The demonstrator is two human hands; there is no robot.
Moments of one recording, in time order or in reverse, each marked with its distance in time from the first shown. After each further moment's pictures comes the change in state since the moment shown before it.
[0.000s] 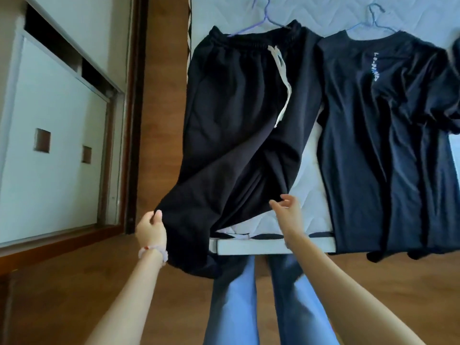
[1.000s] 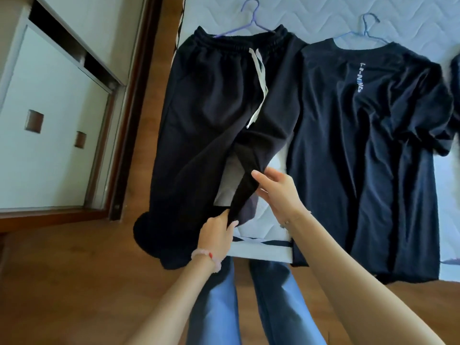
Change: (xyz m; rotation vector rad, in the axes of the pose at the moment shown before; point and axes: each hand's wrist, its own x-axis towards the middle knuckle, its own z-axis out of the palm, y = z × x) left_hand -0.164 0.068 0.151 0.435 -0.354 0.556; right_hand 0.023 -0.076 -0.100 0.263 -0.477 -0.155
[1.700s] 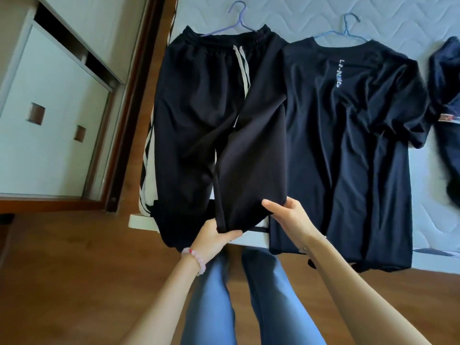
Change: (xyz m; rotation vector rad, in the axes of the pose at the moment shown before) left_hand -0.052 0.036 0.032 -0.727 -0.220 -0.159; right_hand -0.059 0.043 -0.108 -0.044 -0.157 0.063
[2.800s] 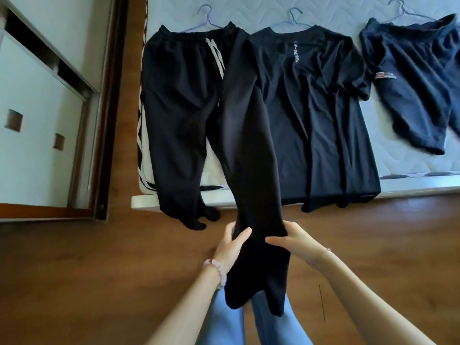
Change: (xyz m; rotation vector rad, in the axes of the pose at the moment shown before) left_hand -0.100 -0.100 0.022 -0.140 -0.163 -0.150; right_hand -0.143 0.118 0.039 -0.392 0.065 0.146
